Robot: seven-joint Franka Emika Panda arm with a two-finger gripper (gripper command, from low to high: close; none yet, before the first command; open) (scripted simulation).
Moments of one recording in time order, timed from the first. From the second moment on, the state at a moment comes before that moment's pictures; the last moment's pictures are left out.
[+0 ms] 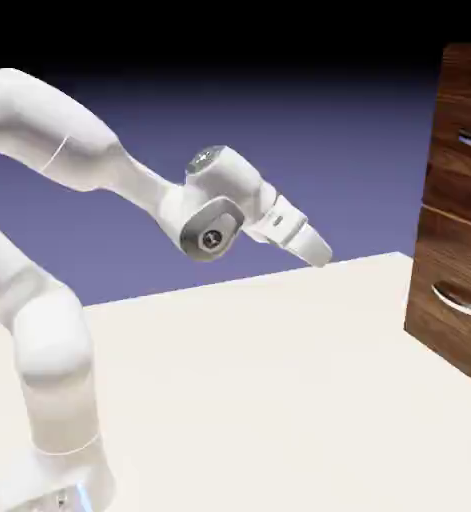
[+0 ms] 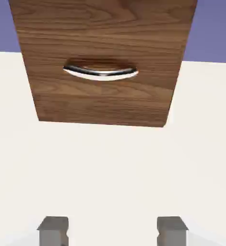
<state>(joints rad) 0.06 -0.57 -0.04 -2.78 -0.04 3.04 0.70</state>
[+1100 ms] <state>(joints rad) 1.25 -0.61 -1.12 -2.02 -1.14 2.99 -0.56</state>
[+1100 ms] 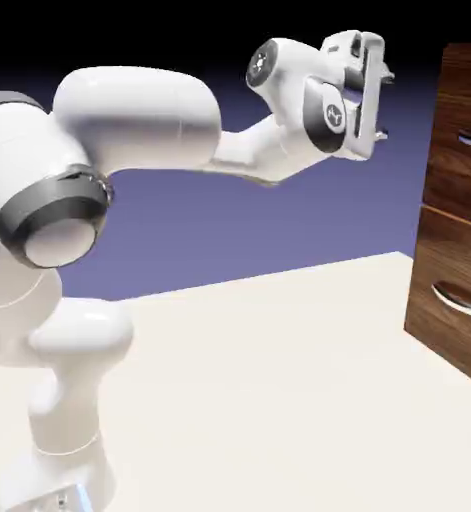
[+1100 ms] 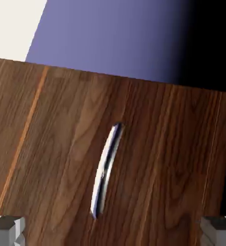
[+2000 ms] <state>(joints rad) 2.23 -0.65 -2.00 -1.39 -2.04 2.96 -1.59</state>
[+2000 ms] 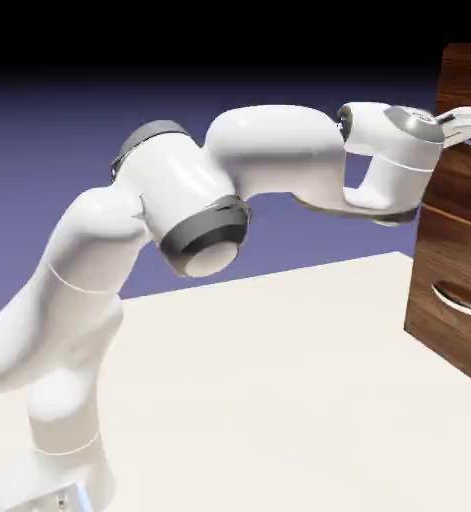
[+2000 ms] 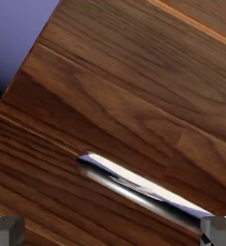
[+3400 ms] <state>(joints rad) 2.40 -0.63 -2.10 -1.34 -2.48 2.86 -1.97</state>
